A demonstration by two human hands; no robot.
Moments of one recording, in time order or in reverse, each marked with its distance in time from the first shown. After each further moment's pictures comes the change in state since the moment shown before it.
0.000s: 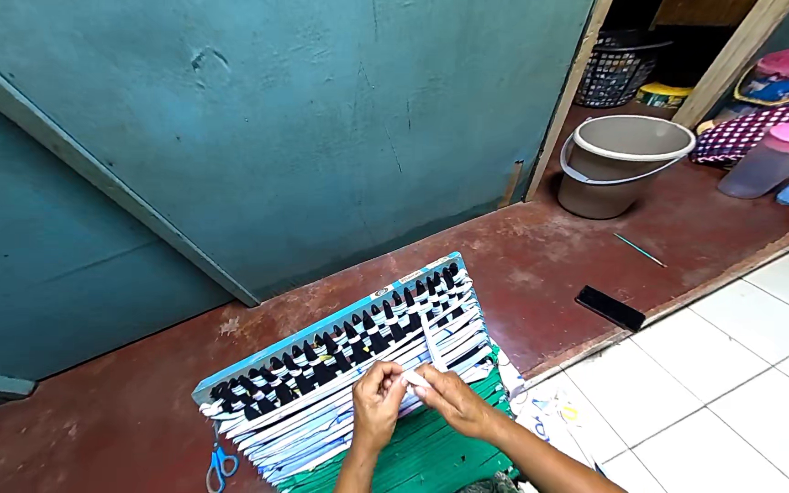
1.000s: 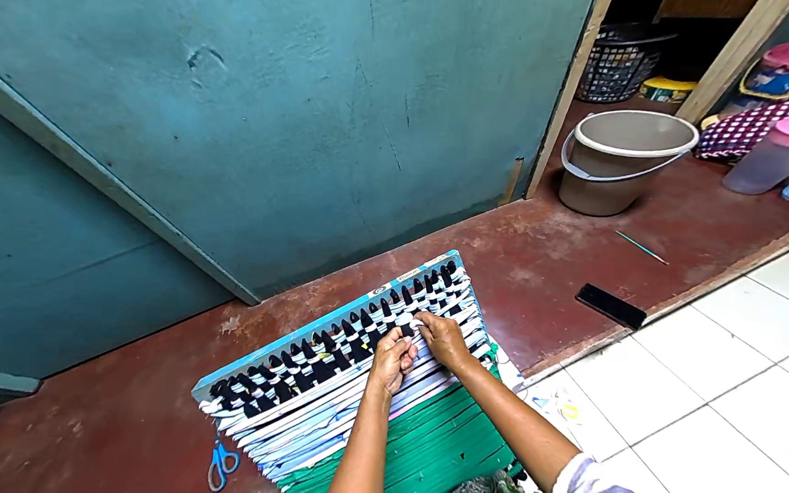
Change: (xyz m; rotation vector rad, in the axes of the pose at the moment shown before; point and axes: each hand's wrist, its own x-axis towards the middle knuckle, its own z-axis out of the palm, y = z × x) left_hand 0.050 -0.051 0.040 -0.650 -0.135 -0.780; right_hand 0.056 0.081 -0.011 -0.448 0.387 0.180
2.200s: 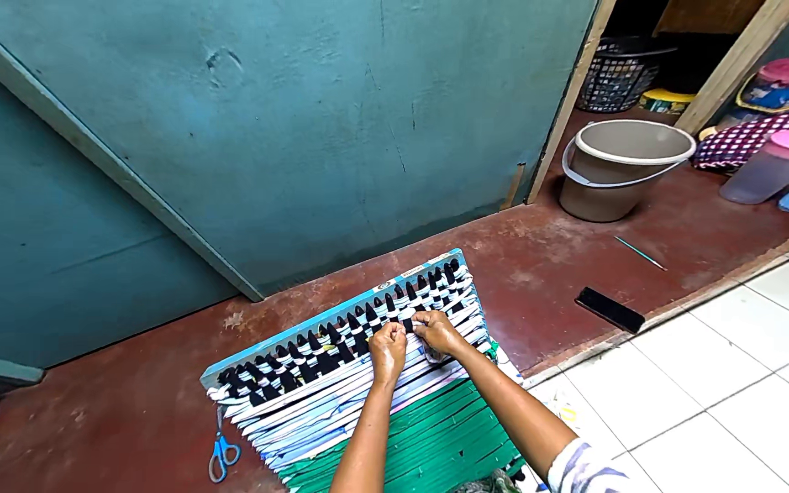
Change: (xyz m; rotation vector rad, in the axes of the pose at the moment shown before) left_hand -0.001 0.003 0.000 0.903 0.400 0.408; right_hand 0.025 -0.018 -0.017 0.250 -0.504 0.322
